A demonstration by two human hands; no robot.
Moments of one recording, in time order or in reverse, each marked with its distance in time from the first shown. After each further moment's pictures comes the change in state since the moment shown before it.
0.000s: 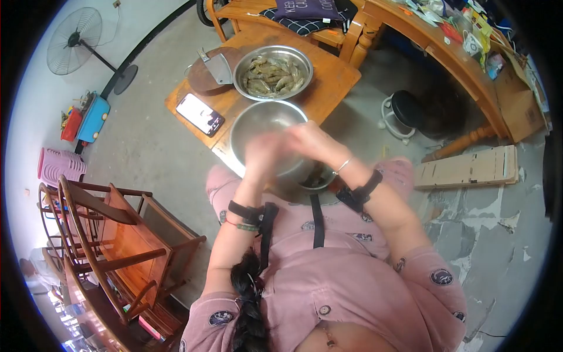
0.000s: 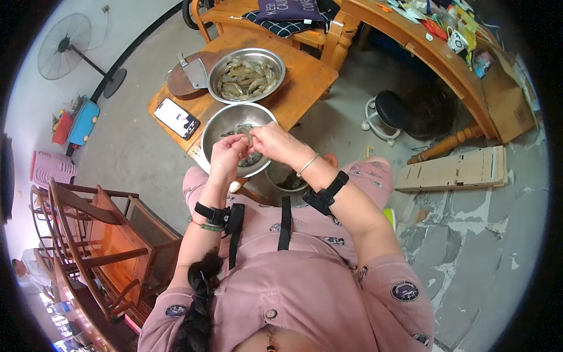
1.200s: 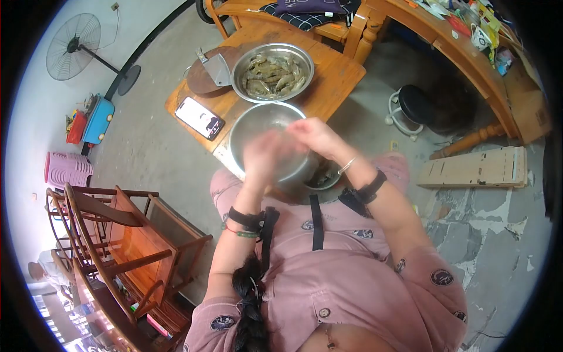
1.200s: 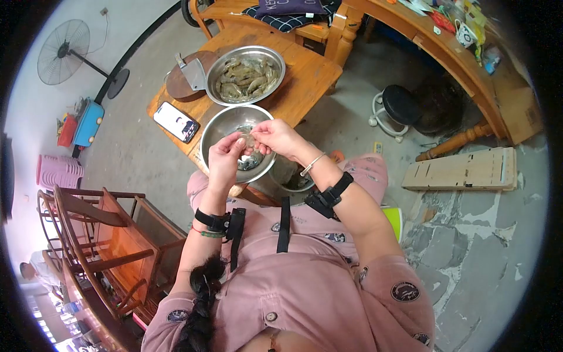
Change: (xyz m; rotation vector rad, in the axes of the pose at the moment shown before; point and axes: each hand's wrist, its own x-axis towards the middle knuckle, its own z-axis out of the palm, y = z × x) left_hand 0.011 -0.008 0.001 -0.069 -0.003 0.006; right_hand 0.003 0.025 -0.003 0.896 -0.116 0.590
